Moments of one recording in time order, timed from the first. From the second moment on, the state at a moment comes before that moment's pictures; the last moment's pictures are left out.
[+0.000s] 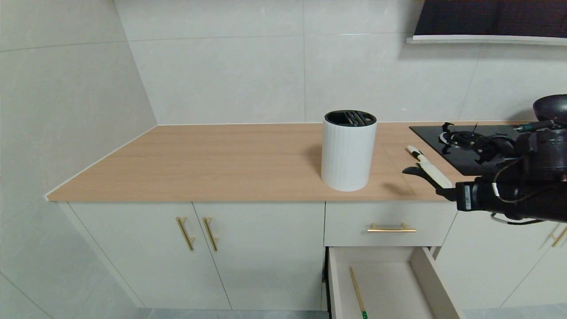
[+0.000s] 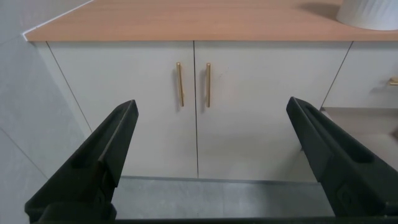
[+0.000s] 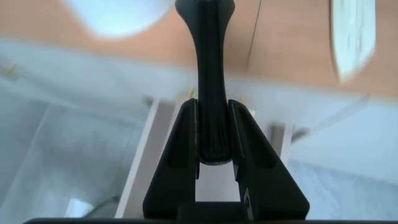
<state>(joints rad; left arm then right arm) 0.00 0.00 0.00 0.00 0.03 0.00 0.09 1.64 -0.81 -0.32 0.20 0.01</state>
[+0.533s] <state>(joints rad) 0.00 0.00 0.00 0.00 0.03 0.00 0.13 1.45 -0.56 -0.33 0.23 -0.06</state>
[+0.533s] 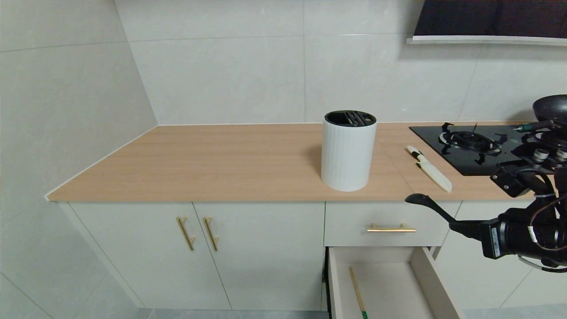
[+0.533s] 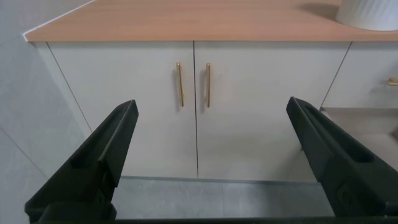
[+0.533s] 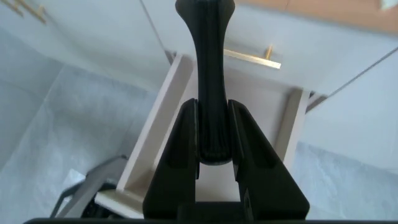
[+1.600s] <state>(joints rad) 0.00 0.00 0.00 0.00 0.03 0.00 0.11 1.52 -0.54 -0.35 0.23 -0.10</state>
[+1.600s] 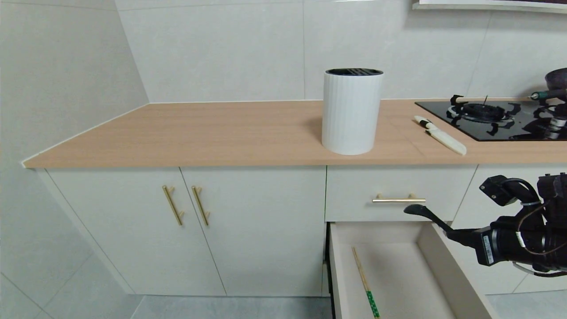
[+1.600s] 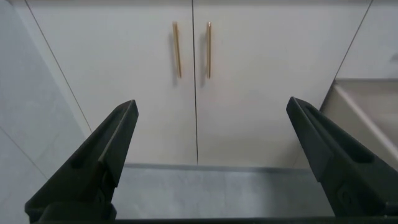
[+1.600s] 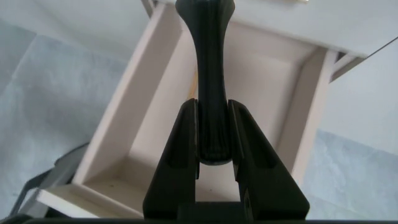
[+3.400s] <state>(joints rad) 0.00 0.00 0.00 0.00 0.03 0.00 0.14 1.86 -0.56 -0.50 0.16 0.00</state>
